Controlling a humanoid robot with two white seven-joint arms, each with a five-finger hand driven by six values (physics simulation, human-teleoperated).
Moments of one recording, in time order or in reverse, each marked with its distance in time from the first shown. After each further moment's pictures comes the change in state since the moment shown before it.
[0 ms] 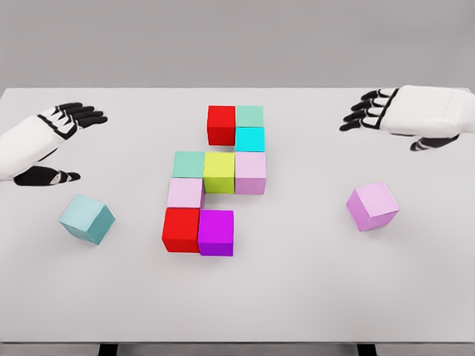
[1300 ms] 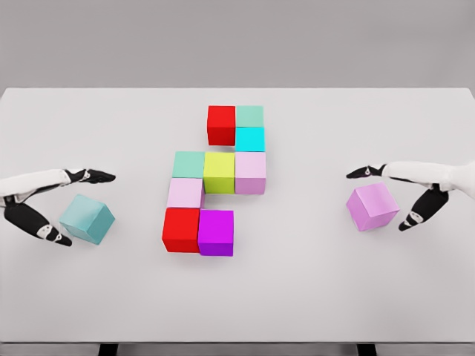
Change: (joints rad) left arm -0.123 0.249 -0.276 -0.076 0.810 0.310 -0.614; right arm 0.190 -0.119 0.154 -0.090 -0.548 0.564 0.001
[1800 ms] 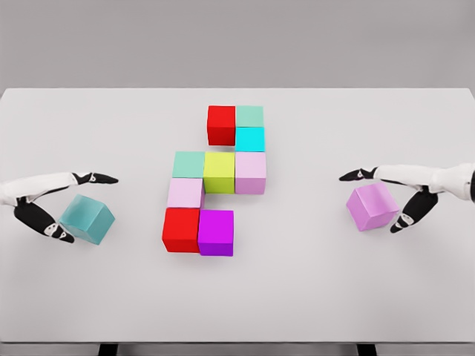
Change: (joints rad) left arm -0.041 -0.080 -0.016 0.070 -0.192 -0.003 0.000; right arm -0.008 0.038 0.022 0.010 0.010 0.037 0.000
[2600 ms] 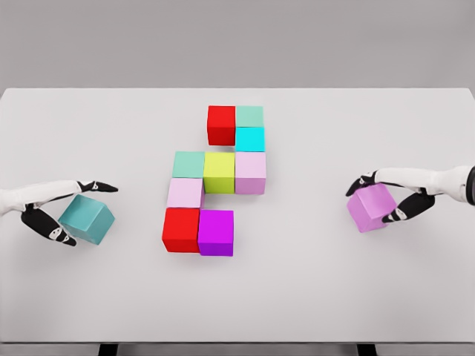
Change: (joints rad) left arm -0.018 -0.060 -0.034 0.087 -0.105 -0.007 0.000; right arm -0.002 0.022 0.017 0.037 0.044 0.001 -0.001
